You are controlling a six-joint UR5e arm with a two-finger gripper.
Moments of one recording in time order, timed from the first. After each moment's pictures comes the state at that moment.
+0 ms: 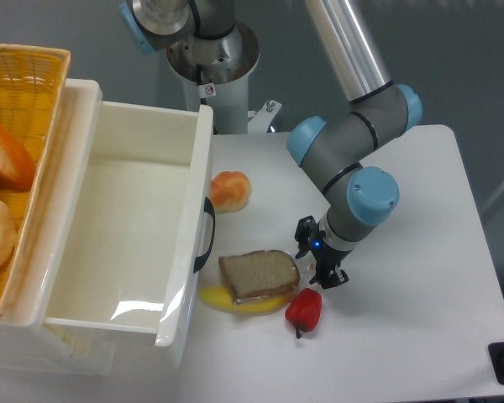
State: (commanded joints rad) arm 2.62 -2.13 -1.62 -1.08 1.39 1.72
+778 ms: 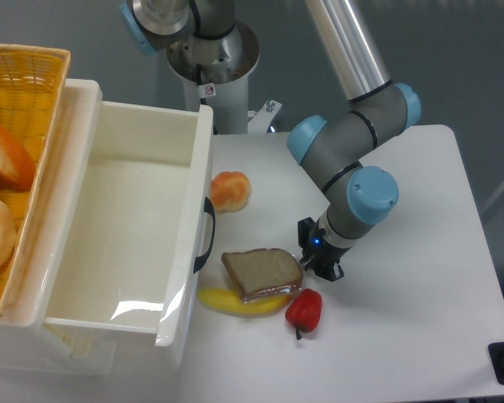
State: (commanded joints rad) arm 2.64 -2.08 -1.62 -1.16 1.44 1.71
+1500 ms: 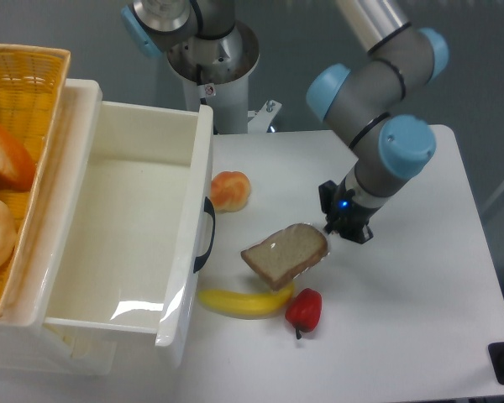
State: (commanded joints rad) arm 2.72 -1.94 -1.52 -1.41 1.44 1.60
